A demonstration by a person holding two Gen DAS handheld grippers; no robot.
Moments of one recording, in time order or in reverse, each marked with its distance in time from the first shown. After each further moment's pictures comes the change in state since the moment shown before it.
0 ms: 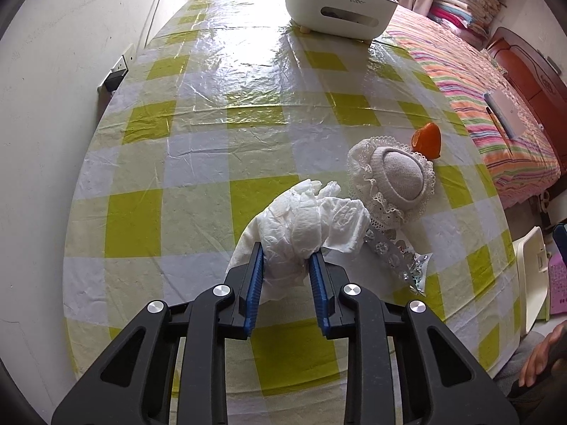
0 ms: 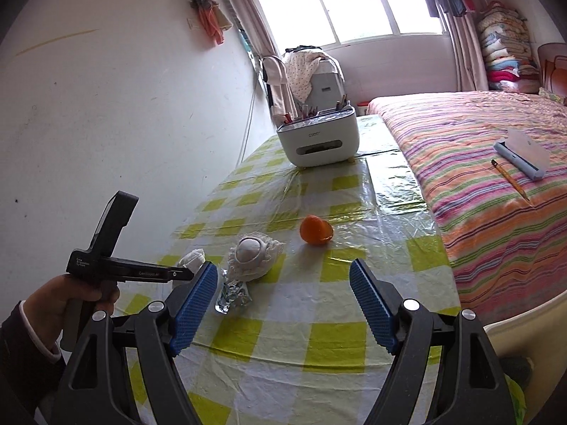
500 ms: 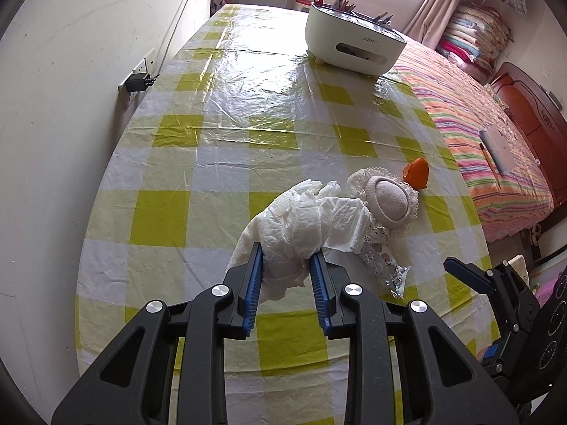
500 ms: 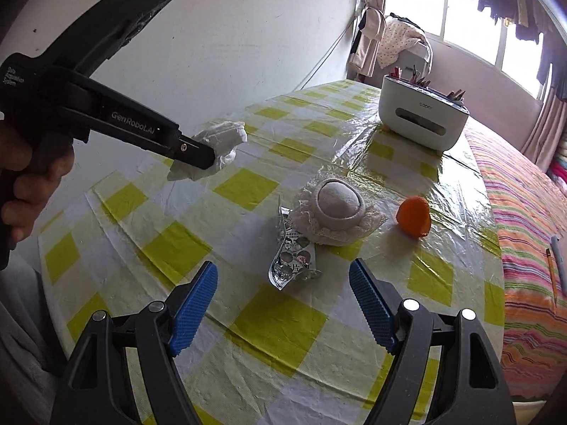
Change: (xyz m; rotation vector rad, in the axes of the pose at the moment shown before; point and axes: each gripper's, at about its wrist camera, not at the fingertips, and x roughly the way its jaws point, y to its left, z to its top) left arm -0.035 0.011 -0.008 -0.089 -0.080 -0.023; right arm 0.104 0.098 -0.036 -0.467 0.295 -0.016
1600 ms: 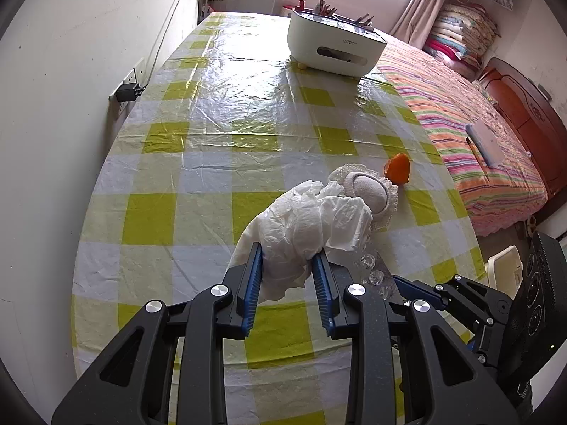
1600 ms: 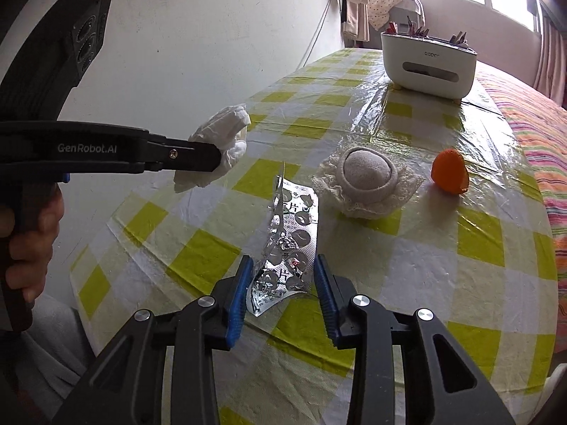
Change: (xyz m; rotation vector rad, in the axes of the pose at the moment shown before) left arm -0.010 -0.013 -0.008 0.043 -0.027 -0.029; right arm 0.011 -0.010 -0.007 0.214 0.043 0.155
